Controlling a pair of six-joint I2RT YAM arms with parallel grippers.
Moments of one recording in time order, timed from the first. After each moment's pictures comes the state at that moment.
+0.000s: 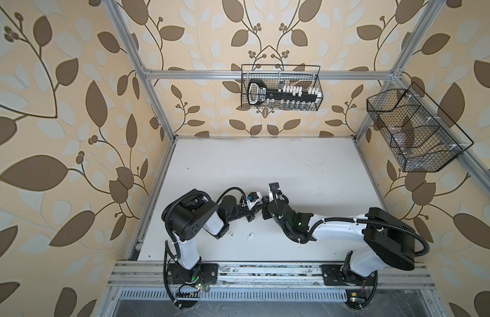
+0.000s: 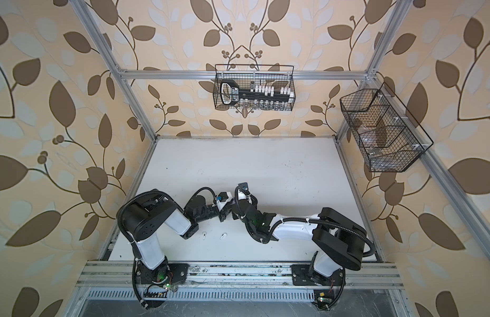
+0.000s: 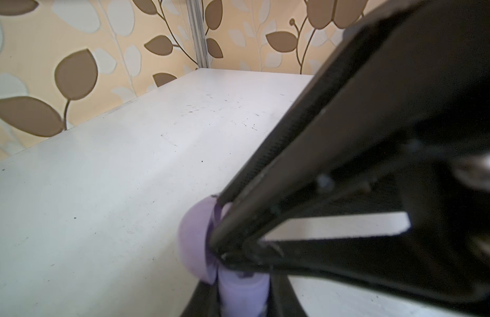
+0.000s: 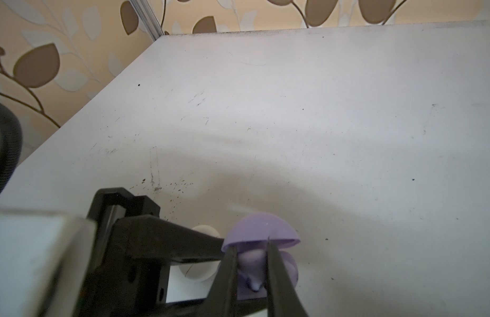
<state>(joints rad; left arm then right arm) -0.58 1.81 0.33 1.27 0.50 0.18 1.04 1.56 0.71 0.30 0.56 0.52</state>
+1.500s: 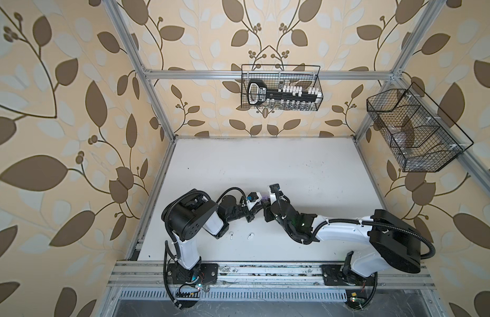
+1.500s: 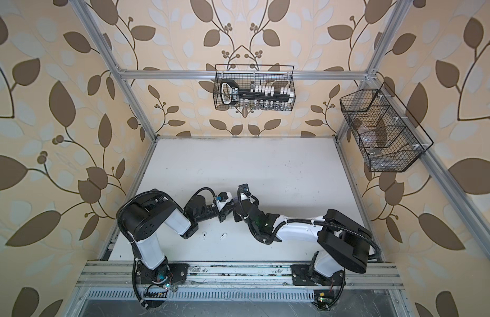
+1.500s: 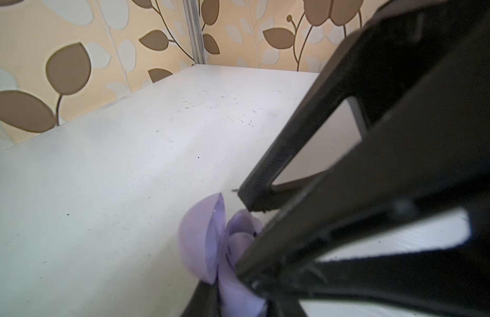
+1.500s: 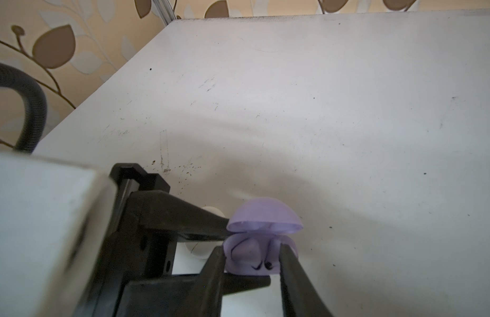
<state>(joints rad) -0.57 1.81 0.33 1.26 0.52 0.18 1.02 1.50 0.67 0.28 0.48 0.49</state>
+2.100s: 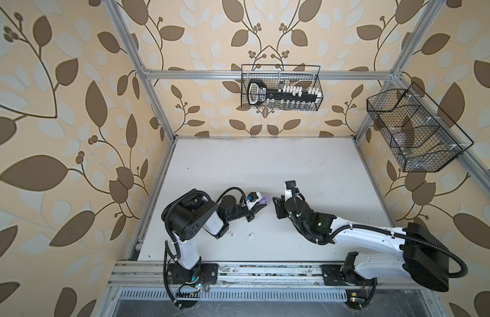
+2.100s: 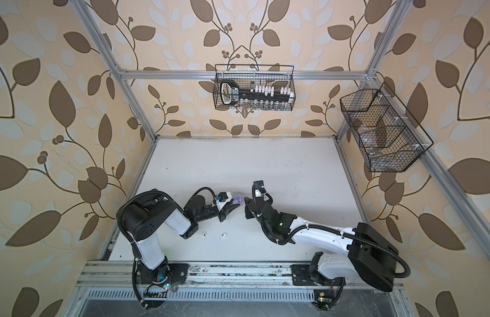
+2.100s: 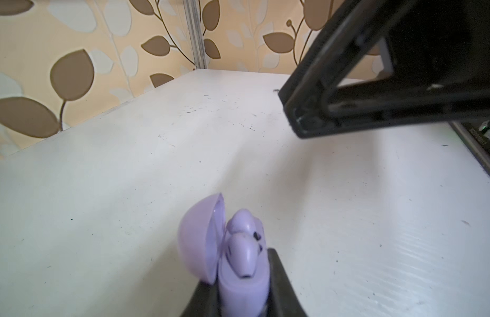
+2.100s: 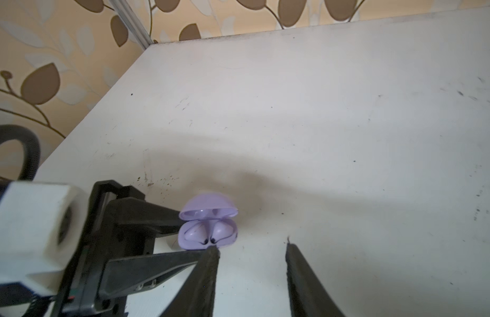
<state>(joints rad) -0.57 1.81 0.33 1.27 0.52 0.18 0.94 1.27 0.62 0.05 0.49 0.58</state>
